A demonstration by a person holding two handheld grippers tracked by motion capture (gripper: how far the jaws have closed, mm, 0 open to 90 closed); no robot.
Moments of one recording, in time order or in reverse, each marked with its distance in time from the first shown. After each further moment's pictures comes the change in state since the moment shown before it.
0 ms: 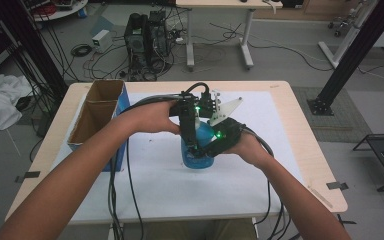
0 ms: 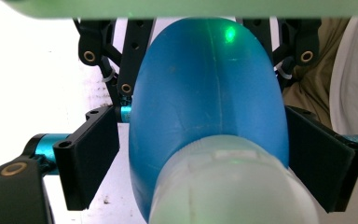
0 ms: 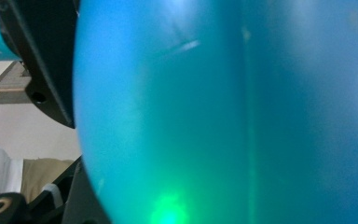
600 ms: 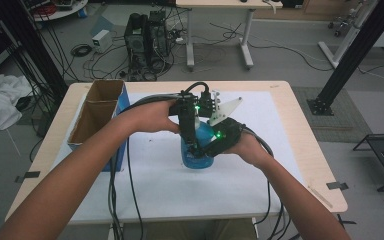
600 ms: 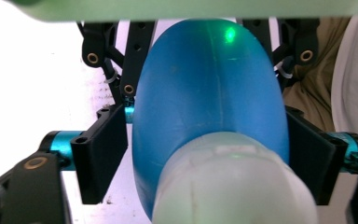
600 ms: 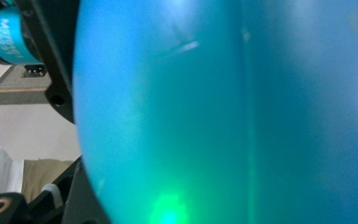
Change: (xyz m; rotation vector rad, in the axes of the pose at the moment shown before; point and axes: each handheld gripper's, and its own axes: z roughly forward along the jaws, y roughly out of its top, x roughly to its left) left arm 0.000 0.000 -0.003 0.003 0.034 0.021; right arm 0.000 0.000 0.001 -0.001 0.002 0.010
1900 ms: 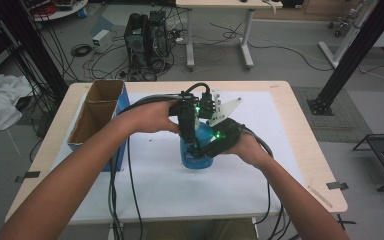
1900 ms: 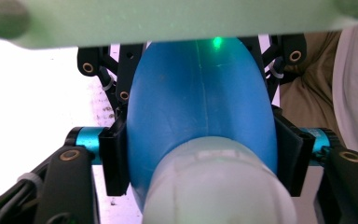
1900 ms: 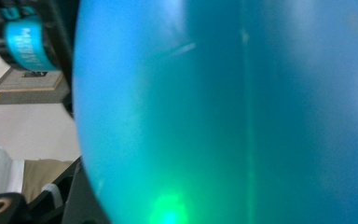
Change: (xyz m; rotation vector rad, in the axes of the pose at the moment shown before) left arm -0.004 0.000 -0.001 0.000 -0.009 0.038; right arm 0.001 0.001 0.003 -0.009 -0.007 0.004
